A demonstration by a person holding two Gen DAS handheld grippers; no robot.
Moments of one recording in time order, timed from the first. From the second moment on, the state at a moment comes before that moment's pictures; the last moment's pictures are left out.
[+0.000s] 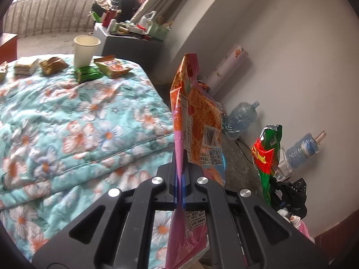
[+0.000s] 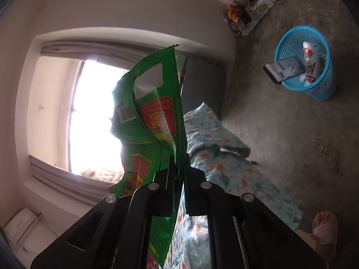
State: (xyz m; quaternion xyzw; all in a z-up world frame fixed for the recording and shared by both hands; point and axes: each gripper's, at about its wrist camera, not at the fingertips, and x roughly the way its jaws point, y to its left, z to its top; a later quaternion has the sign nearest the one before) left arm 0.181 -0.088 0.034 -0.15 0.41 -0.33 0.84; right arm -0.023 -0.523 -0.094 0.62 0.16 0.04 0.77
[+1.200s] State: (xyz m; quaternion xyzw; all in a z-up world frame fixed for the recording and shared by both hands) left arm 0.323 -0.524 -0.095 0.05 0.51 -0.42 0.75; right arm 0.121 -0.748 -0.320 0.57 0.33 -0.27 0.70
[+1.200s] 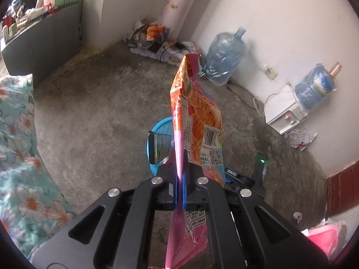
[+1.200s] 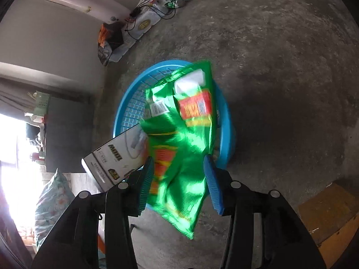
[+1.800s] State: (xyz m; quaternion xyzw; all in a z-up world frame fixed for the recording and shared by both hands) left arm 0.341 -0.560 -0.198 0.00 0.63 -0.32 0.71; right arm -0.040 -0.673 -0.301 0.64 0.24 -0.29 0.67
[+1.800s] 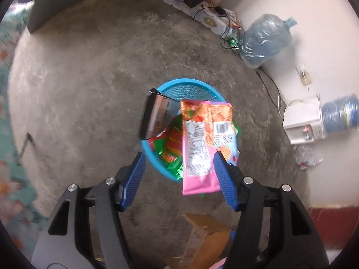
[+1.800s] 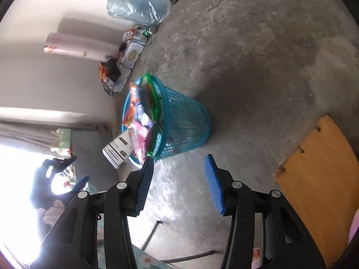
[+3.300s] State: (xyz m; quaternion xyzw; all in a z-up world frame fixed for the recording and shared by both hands) left arm 0.043 -0.028 -0.017 -0.07 0.43 -0.02 0.90; right arm -0.010 -0.257 0.008 -0.02 0.38 -0.07 0.92
